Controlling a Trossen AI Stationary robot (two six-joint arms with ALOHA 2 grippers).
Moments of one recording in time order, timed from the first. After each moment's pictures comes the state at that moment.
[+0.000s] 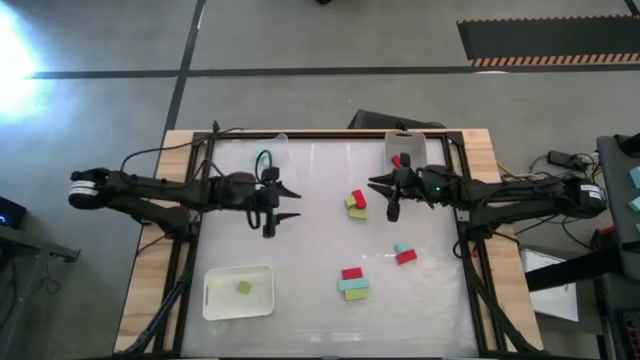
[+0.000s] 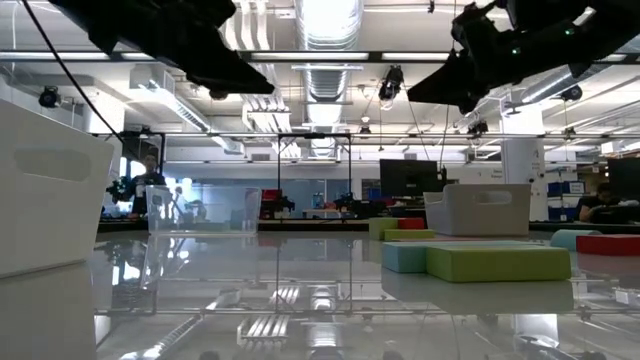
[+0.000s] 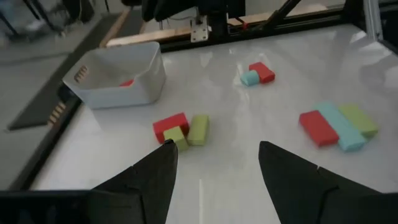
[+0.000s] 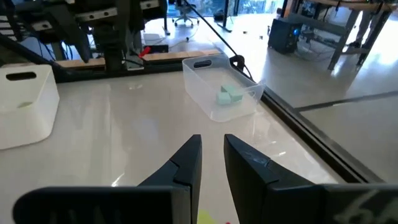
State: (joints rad) left arm 0.06 1.10 0.65 0.10 -0.01 0.19; right arm -0.19 1.00 0.46 0.33 0.08 -0.01
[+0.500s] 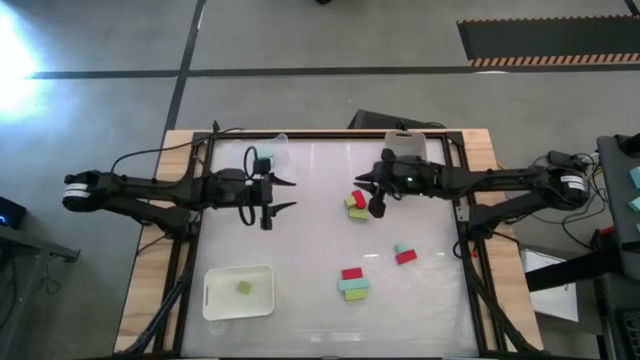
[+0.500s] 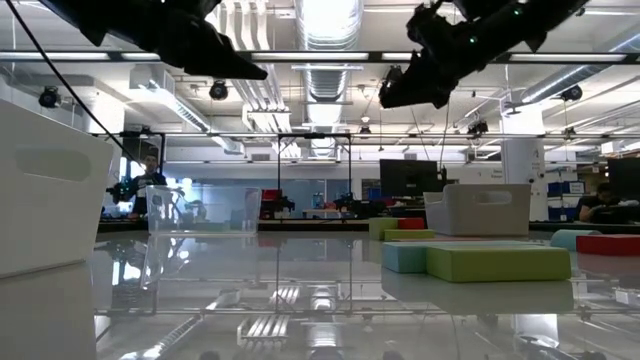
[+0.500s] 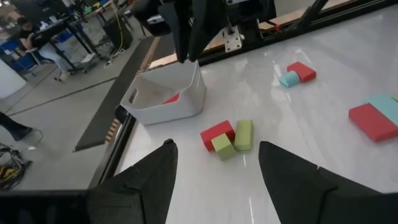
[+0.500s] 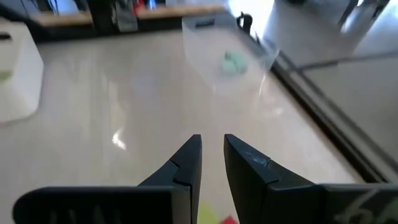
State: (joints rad) left arm 0.07 1.02 0.63 0.10 -0.13 0.35; right arm -0.19 1.23 0.77 0.00 0.08 0.00
